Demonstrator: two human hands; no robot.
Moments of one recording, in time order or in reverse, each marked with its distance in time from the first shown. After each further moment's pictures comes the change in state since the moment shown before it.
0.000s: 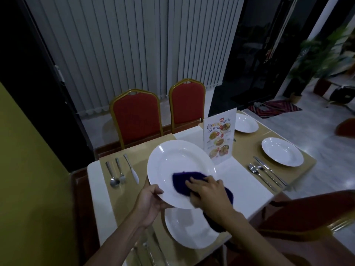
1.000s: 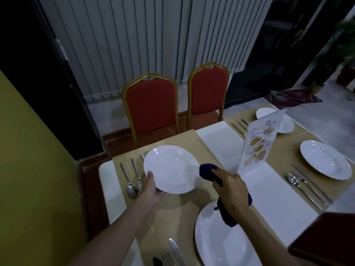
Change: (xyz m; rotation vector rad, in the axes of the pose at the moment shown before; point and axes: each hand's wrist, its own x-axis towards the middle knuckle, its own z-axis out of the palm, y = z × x) left_hand 0.157 0.058 -0.111 -0.207 0.462 -0.172; right_hand 0.134 -0.012 0.060 0.149 0.145 0.330
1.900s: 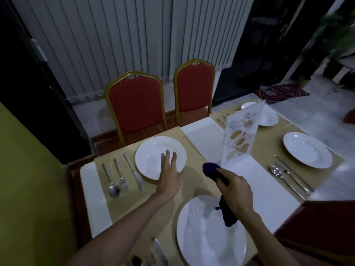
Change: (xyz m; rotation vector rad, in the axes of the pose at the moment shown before) left_hand 0.029 -0.075 0.071 1.476 -0.078 0.976; right_hand -0.017 0.063 -0.018 0.209 0.051 0.224
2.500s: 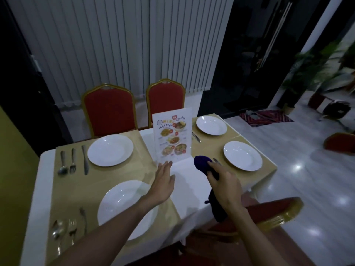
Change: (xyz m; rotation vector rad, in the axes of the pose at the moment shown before) left_hand -0.121 0.257 0.116 -0.142 -0.079 0.026; right_hand -0.030 0.205 -0.213 0.063 0.138 -0.218
